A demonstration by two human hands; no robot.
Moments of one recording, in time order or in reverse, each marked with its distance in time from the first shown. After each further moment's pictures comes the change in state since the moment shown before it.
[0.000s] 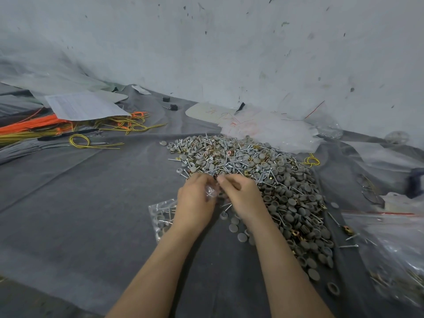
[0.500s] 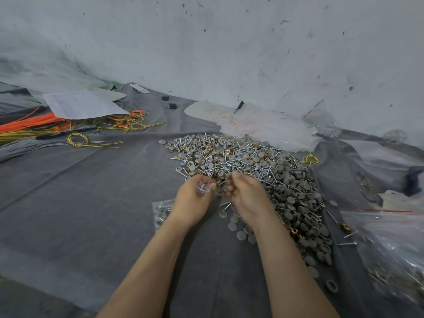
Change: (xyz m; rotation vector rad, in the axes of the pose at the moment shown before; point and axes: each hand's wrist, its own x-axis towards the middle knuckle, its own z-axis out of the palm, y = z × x) left_hand 0.004 -0.006 -0.007 -0.279 -0.121 -0.212; right_hand 0.001 -0.002 -0.008 0.604 0.021 0.291
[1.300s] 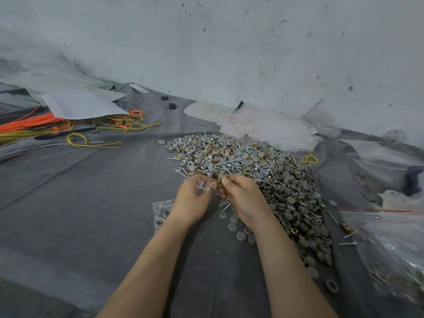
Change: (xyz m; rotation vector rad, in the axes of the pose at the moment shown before) left_hand 0.005 -0.005 0.004 -0.124 0.004 0.028; right_hand 0.001 0.008 0.005 -0.274 -0.070 -0.112
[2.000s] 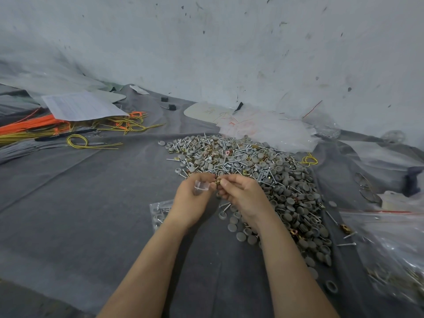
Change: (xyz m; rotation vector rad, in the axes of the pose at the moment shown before) left_hand -0.001 0.000 0.000 -0.066 0.019 0.015; right_hand -0.003 -0.002 -0.009 0.009 -0.054 -0.025
